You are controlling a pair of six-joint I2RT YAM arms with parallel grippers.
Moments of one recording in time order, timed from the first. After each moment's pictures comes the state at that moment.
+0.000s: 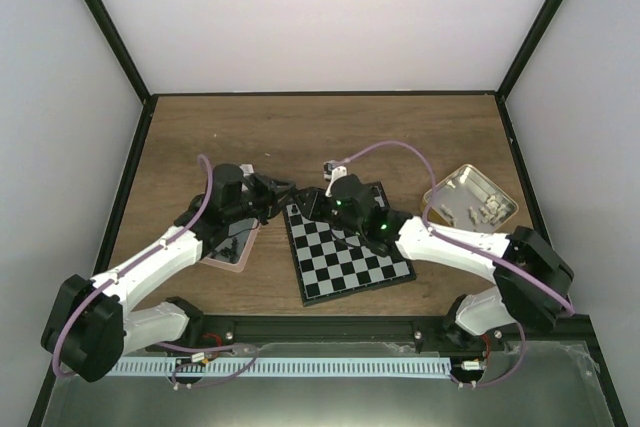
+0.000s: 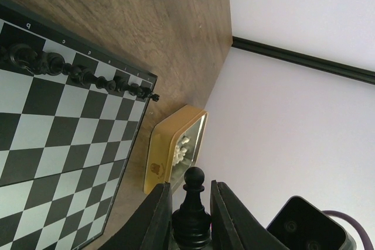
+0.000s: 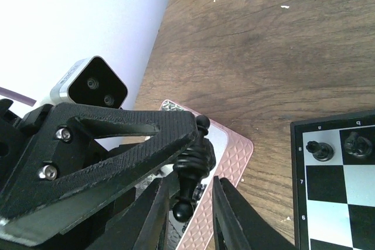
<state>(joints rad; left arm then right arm) -0.52 1.15 0.63 0.09 0.35 -1.61 0.95 1.41 0.83 0.21 0.03 0.94</state>
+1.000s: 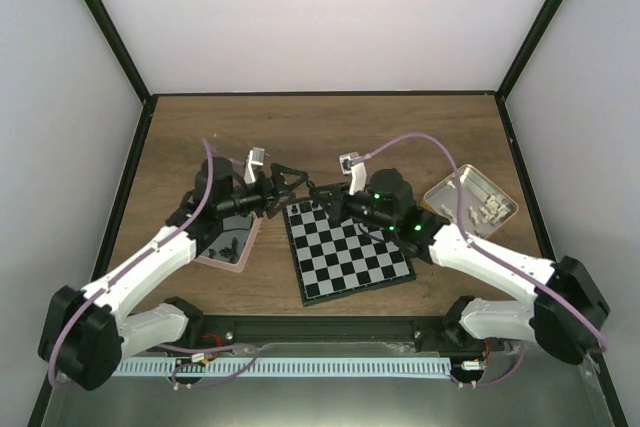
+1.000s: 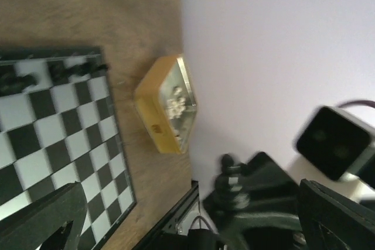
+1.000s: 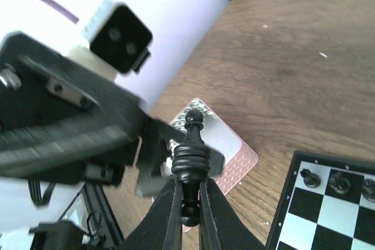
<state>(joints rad) -0.50 1.13 0.66 0.12 0.58 -1.23 0.84 1.22 0.75 0.21 -0.20 0.68</state>
